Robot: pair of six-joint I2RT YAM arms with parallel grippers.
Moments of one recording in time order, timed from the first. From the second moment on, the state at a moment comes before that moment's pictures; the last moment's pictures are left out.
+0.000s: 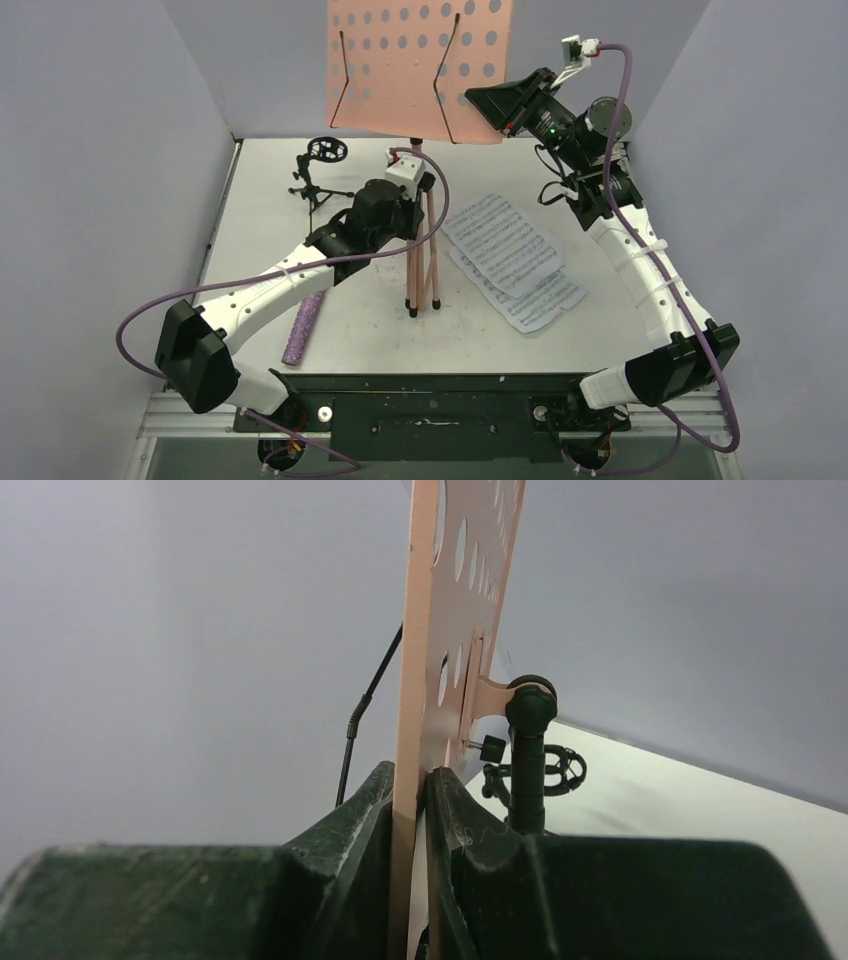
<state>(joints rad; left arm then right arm) -0.76 1.44 1.21 -0.20 -0.22 -0.25 0.33 1.42 1.58 0.17 -0.51 0.72</state>
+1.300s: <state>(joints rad) -0.79 1.27 0.85 0.31 -0.31 0.10 0.60 1.13 1.33 0.22 -0.43 0.10</state>
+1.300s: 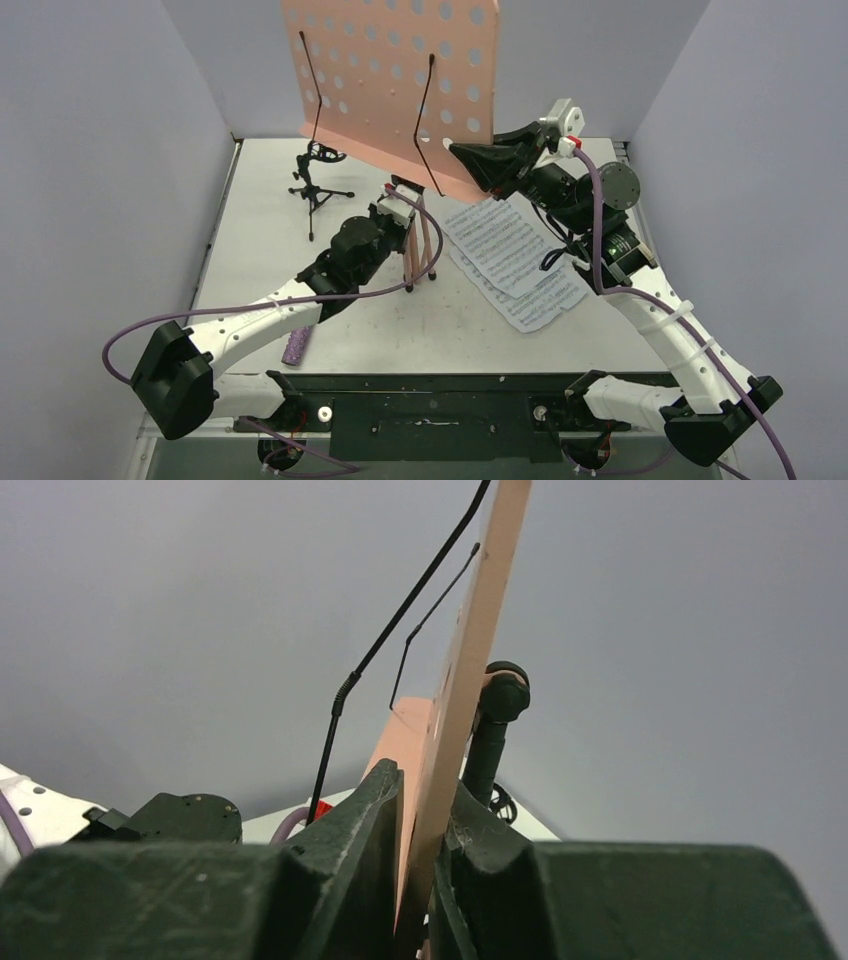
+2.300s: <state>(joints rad) -0.80 1.20 0.79 0.32 -0.25 0.16 0.61 0.91 1.23 0.03 -0.48 -0.19</state>
